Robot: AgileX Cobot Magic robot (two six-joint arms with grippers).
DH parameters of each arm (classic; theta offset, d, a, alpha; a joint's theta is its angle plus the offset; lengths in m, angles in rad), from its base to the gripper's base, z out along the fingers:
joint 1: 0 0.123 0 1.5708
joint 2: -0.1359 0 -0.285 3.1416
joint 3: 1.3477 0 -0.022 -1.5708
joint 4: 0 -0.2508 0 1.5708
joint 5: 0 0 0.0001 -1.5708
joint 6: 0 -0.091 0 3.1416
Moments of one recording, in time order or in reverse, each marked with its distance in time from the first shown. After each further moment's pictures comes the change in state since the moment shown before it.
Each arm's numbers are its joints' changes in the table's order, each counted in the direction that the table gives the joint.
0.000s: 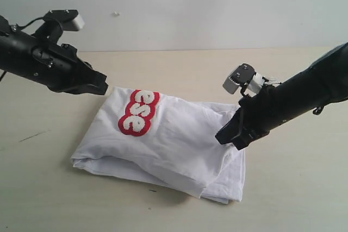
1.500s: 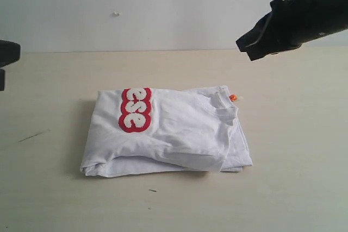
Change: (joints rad) left arm 0.009 0.764 0.426 -0.058 -0.284 0.011; right arm 0.006 0.443 -0.100 0.231 -0.115 -0.433
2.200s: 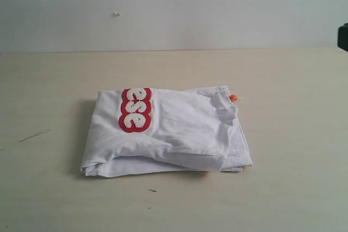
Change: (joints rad) left arm 0.000 0.556 0.289 0.012 -0.158 0.136; right arm 0.000 0.902 0.531 -0.049 -0.172 -0.153
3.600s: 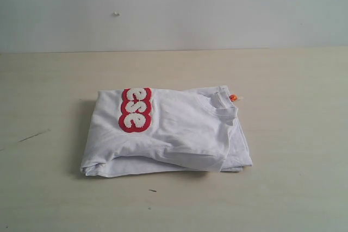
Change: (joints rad) left arm 0.000 0.187 0.147 -0.021 -0.083 0.011; right arm 0.000 0.351 0.118 -0.011 0.015 -0.043
